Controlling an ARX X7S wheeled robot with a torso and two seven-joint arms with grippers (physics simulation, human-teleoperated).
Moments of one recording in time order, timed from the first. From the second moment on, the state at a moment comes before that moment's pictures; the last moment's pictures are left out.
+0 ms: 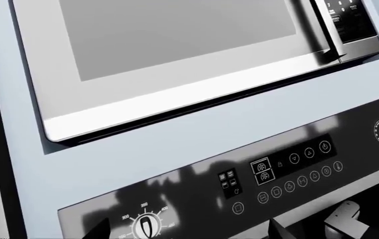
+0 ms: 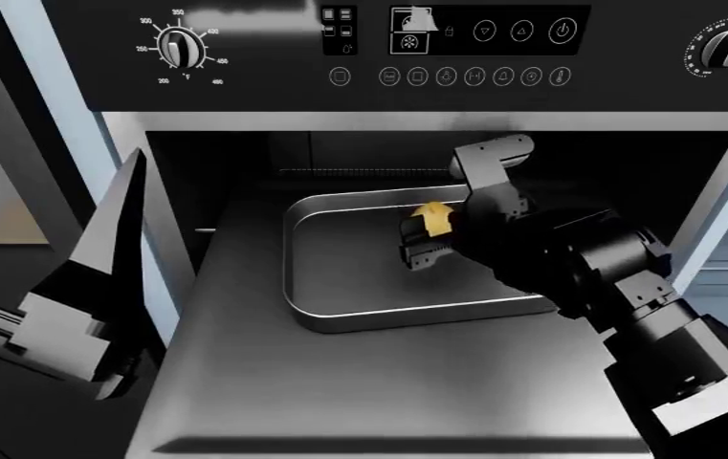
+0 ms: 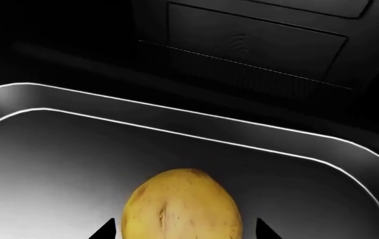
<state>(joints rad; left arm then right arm) -2.21 -1.57 2.11 1.05 -1.10 0.06 -0.77 1.21 0.33 -0.83 0.58 0.96 0.80 0.14</state>
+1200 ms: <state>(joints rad) -2.17 -1.57 2.06 1.05 -1.10 0.06 -0.76 1.23 0.39 -0.80 0.44 1.02 0.82 0.16</state>
